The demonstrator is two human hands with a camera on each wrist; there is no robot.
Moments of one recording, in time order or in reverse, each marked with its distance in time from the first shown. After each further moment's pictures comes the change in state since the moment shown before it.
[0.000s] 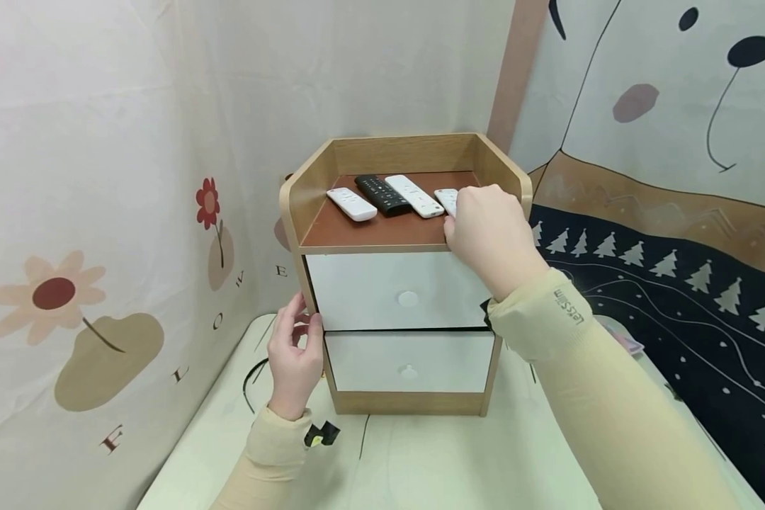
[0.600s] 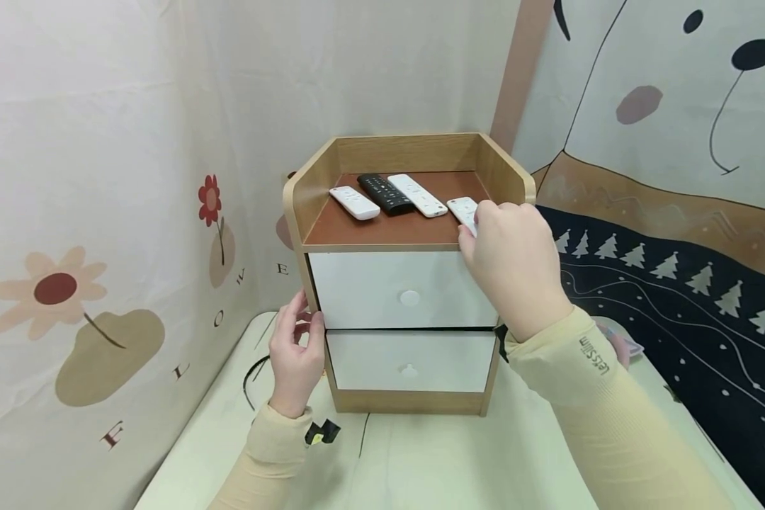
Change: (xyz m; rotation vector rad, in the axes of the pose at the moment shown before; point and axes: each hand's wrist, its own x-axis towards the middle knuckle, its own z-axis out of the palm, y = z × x) left_hand 0.000 -0.001 0.000 -0.015 0.003 0.009; right_hand -0.044 0.002 0.004 -0.036 0.248 -0.020
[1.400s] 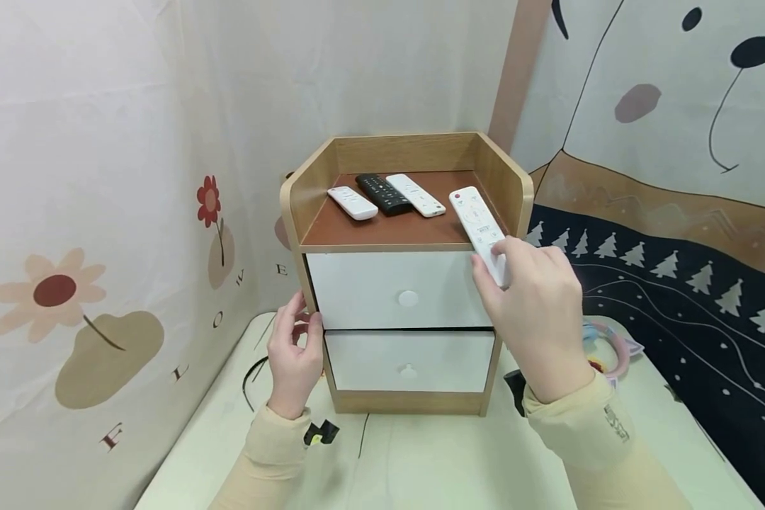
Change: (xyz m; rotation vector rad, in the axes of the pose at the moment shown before) left_hand -0.001 0.000 0.000 0.027 0.008 0.020; right_hand -0.062 0.020 0.023 0.178 0.420 -0.064
